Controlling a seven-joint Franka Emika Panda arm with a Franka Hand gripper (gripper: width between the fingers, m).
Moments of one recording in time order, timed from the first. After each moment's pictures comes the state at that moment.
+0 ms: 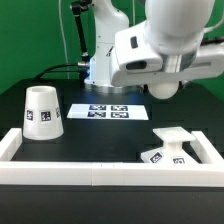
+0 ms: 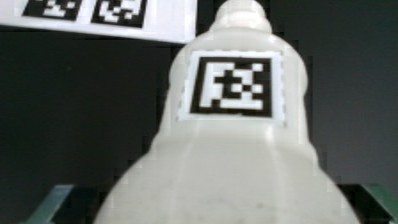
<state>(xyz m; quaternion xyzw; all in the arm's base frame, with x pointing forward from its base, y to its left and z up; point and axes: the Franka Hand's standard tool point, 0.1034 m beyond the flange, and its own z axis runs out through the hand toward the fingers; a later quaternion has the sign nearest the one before) 0.520 0.079 0.117 -0.93 -0.03 0.36 0.06</state>
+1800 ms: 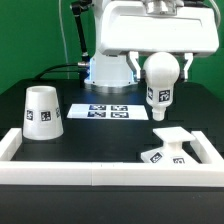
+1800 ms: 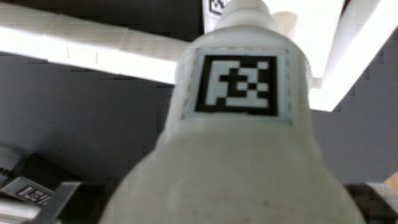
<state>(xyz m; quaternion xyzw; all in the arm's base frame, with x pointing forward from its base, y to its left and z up) 0.604 0.055 0.154 -0.97 -0.11 -0.22 0.00</state>
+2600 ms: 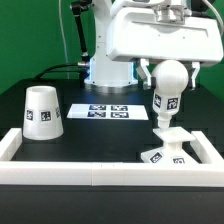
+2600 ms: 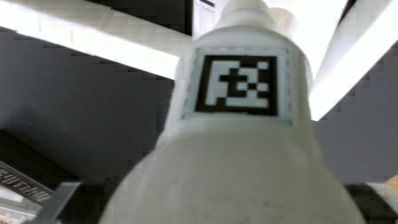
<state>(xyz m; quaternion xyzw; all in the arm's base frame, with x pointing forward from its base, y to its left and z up) 0.609 0.069 0.142 -0.96 -0.17 -0.24 -0.01</state>
